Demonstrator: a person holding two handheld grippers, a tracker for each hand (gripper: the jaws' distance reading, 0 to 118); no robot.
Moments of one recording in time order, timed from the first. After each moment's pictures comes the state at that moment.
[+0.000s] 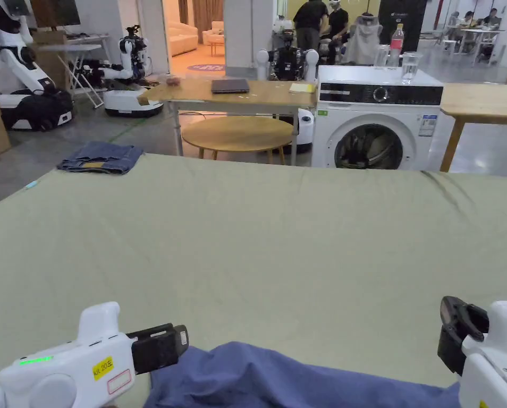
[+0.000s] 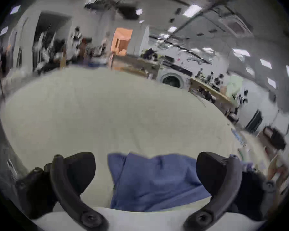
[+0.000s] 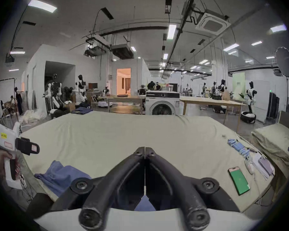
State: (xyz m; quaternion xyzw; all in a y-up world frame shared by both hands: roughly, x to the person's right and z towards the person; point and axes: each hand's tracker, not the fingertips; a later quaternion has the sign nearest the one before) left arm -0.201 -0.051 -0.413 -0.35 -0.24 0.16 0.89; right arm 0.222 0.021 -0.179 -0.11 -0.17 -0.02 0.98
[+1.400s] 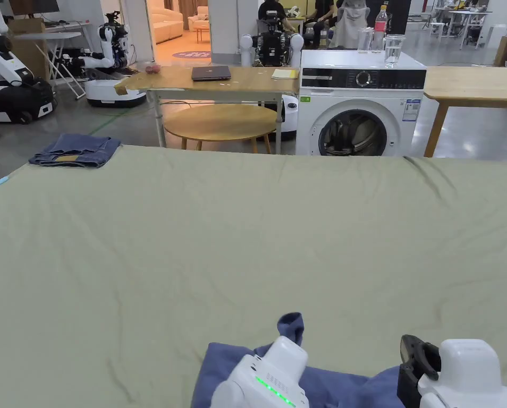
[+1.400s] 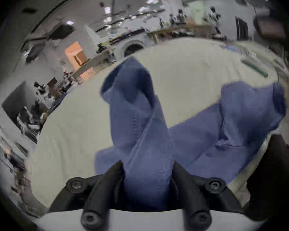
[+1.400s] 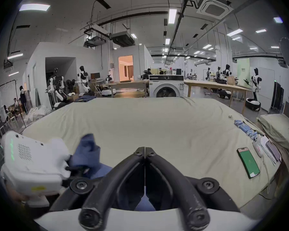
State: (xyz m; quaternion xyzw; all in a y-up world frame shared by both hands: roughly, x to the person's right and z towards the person) left arm 0.093 -0.093 -0.321 -0.31 -0.30 -0.31 0.85; right arm 0.228 -0.026 -0.170 -0.18 -0.16 -0.06 0.97
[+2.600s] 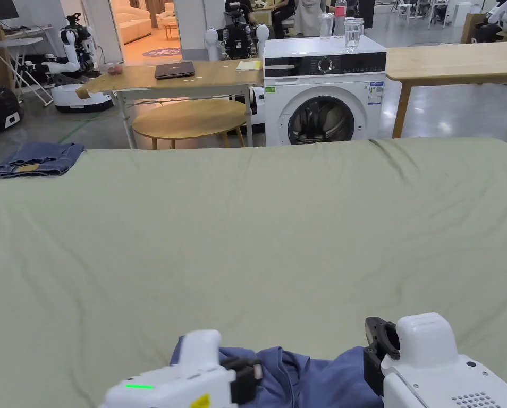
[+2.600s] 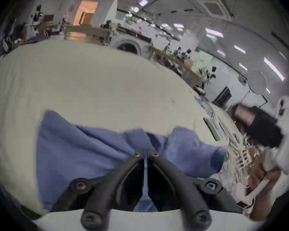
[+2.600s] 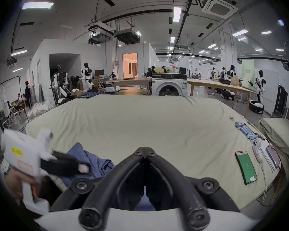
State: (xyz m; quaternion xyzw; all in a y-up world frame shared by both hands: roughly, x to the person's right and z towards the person) left arm 0.015 -0.059 -0.345 -0.37 -0.41 0.08 0.83; right arm 0.254 -0.022 -0.160 -0.18 -0.13 -0.05 0.97
